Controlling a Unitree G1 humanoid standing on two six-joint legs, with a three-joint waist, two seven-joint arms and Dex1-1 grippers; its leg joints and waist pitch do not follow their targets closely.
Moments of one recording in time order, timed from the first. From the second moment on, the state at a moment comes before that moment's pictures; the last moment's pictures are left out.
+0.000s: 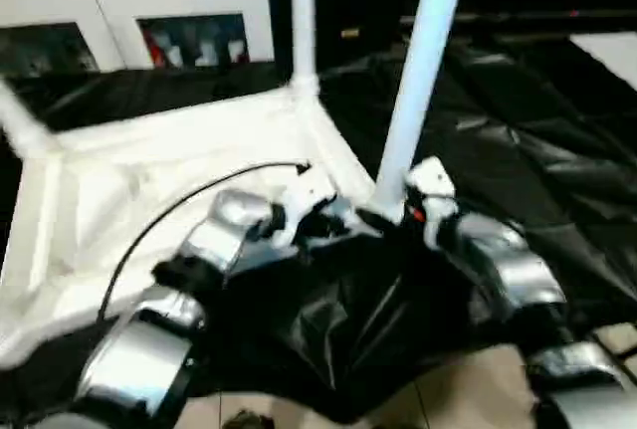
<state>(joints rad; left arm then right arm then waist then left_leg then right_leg) -0.76 0.20 -0.27 0.84 0.07 0.06 -1.06 -0.51 -0.28 0.11 0.56 0.08 0.14 0.82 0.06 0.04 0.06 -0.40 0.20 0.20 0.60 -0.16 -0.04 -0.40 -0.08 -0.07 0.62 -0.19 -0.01</state>
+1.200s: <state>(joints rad) -0.80 0.15 -0.25 0.86 0.06 0.18 -0.91 -0.58 -0.14 0.01 0.65 0.11 0.20 0.53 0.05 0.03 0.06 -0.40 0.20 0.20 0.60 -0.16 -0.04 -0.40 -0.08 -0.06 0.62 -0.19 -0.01</state>
